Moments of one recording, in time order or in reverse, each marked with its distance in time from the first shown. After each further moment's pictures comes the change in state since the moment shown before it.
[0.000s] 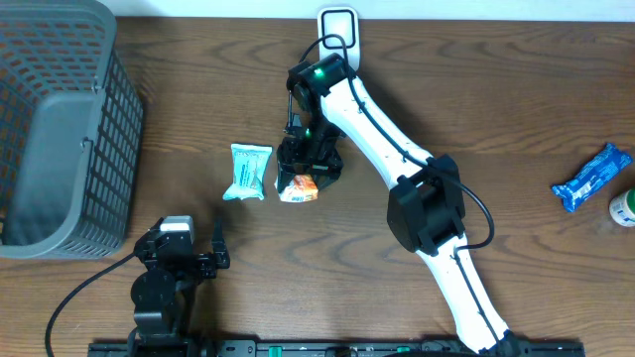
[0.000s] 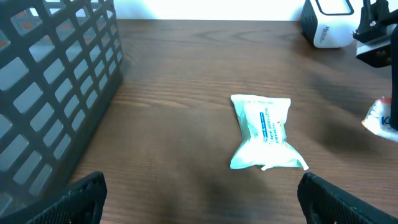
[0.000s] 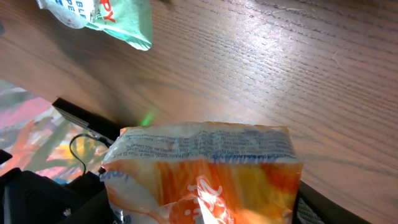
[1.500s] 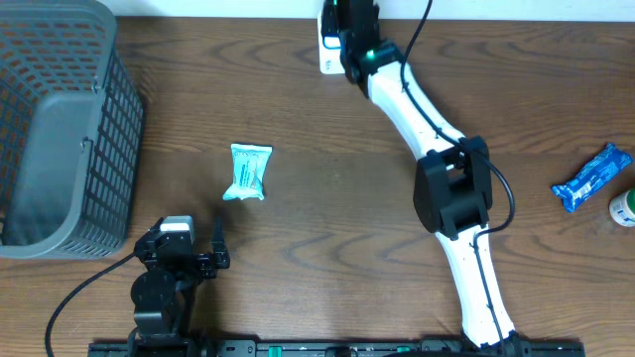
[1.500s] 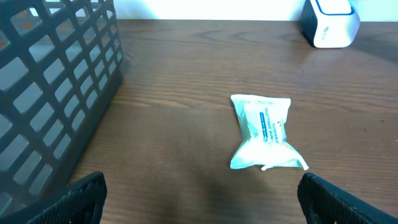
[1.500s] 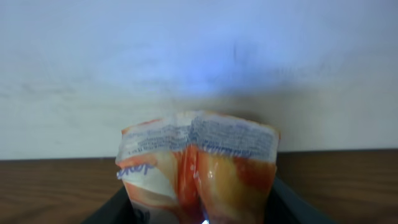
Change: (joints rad) left arm 0.000 0.000 0.000 0.000 0.000 0.000; right arm -0.192 0.006 -0.133 1.547 0.901 -0.059
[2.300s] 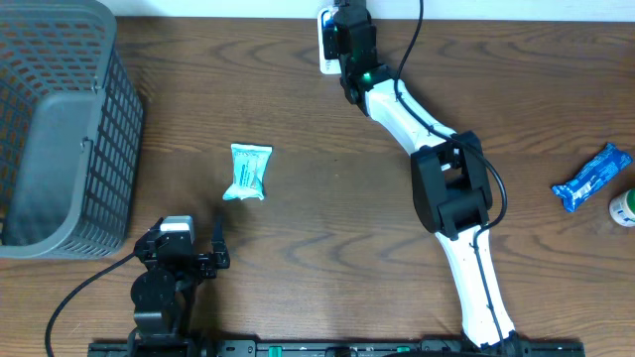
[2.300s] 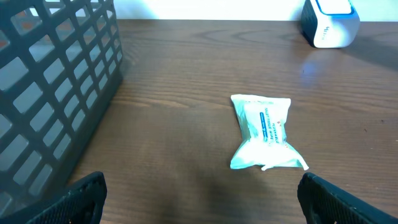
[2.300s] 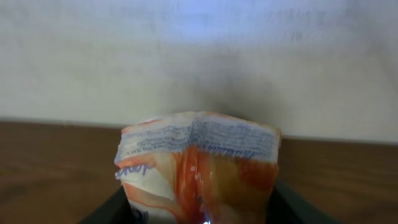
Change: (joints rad) left arm 0.000 0.000 0.000 0.000 0.000 0.000; right arm 0.001 -0.005 -0.187 0.164 0.009 -0.142
